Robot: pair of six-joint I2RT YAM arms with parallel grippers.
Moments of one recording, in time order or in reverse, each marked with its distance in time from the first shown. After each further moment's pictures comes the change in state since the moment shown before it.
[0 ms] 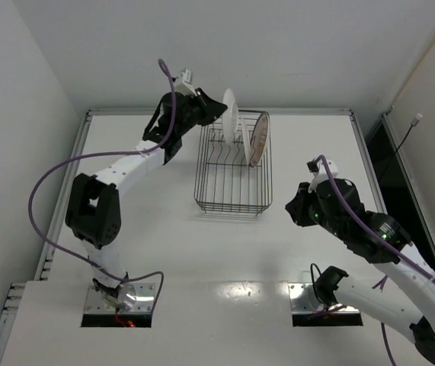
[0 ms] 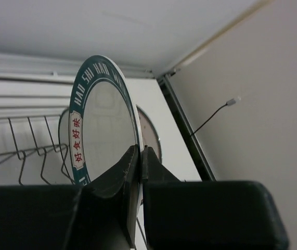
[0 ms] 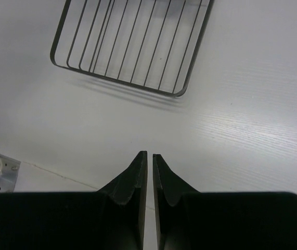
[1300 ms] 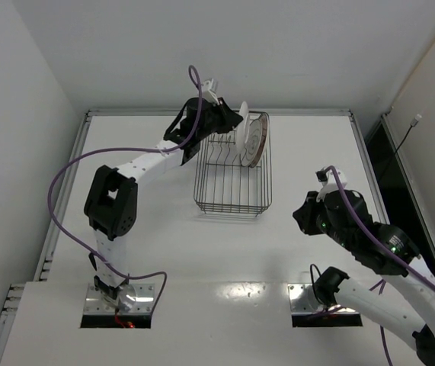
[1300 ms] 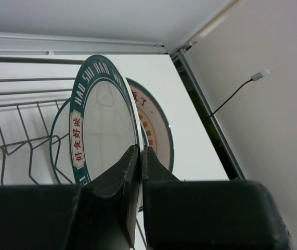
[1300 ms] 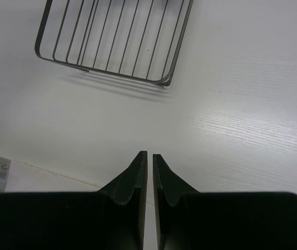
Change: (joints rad) left arm -0.094 0.172 0.115 -0.055 -0.040 0.075; right arm 0.000 -0.100 -0.051 -0.060 0.036 0.017
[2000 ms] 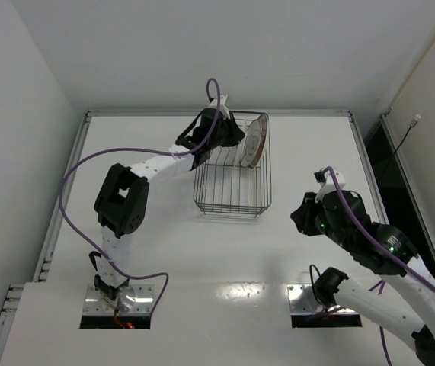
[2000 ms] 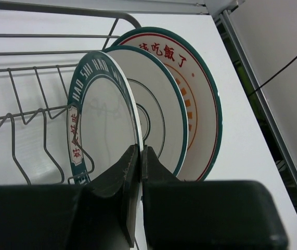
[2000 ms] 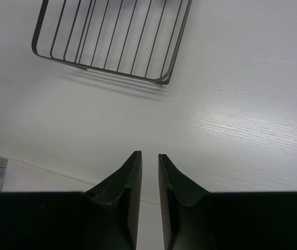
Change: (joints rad) left arm -0.060 0.076 0.018 -0.122 -0.090 0.107; right arm 0.000 0.004 -0.006 0.000 -0.001 -0.002
